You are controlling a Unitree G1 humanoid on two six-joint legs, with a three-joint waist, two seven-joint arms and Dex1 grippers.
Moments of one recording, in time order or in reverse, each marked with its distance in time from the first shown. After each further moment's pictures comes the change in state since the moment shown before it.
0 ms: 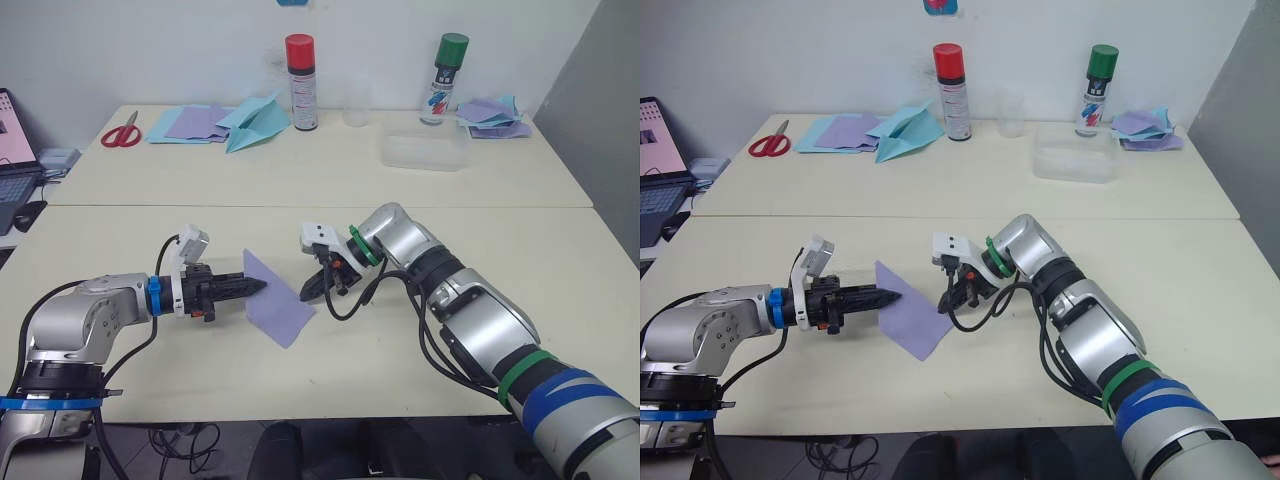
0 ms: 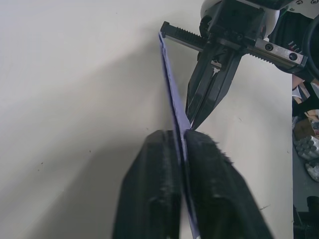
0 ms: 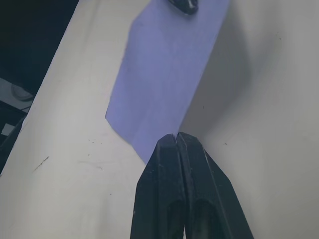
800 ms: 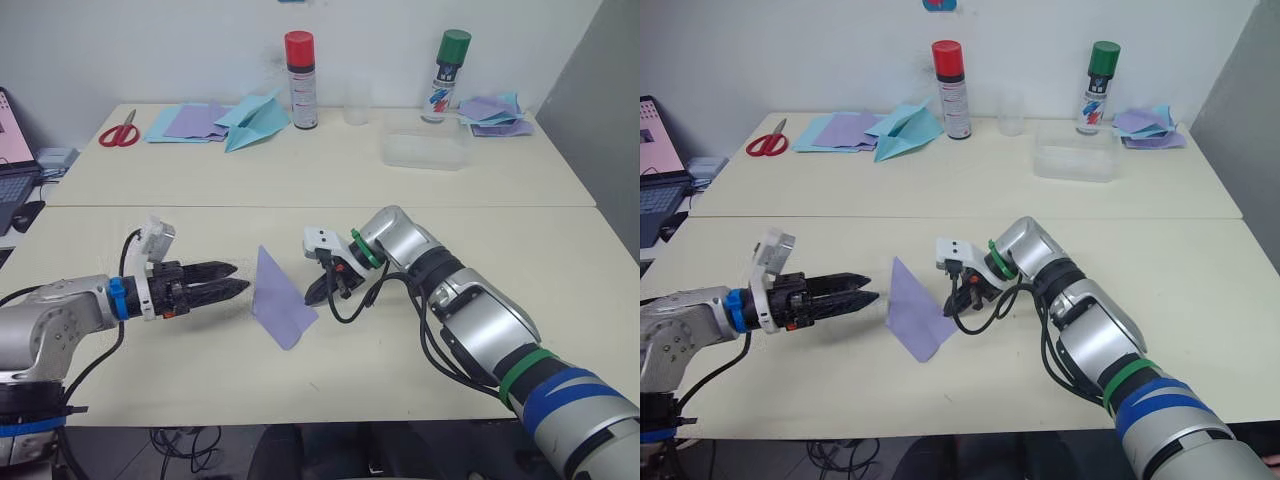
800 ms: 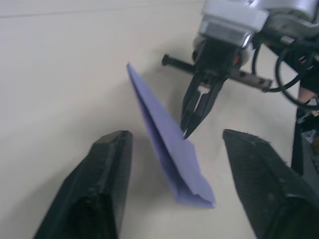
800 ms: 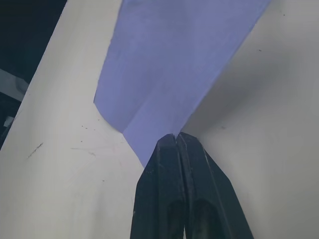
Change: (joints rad) left arm 0.090 0.050 0.121 -0.086 -0.072 0.027 0.069; right arm -0.006 -0.007 0.032 0.034 0.002 -0.030 0.014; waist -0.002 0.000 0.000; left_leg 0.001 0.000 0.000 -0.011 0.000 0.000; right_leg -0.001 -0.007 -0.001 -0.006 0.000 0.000
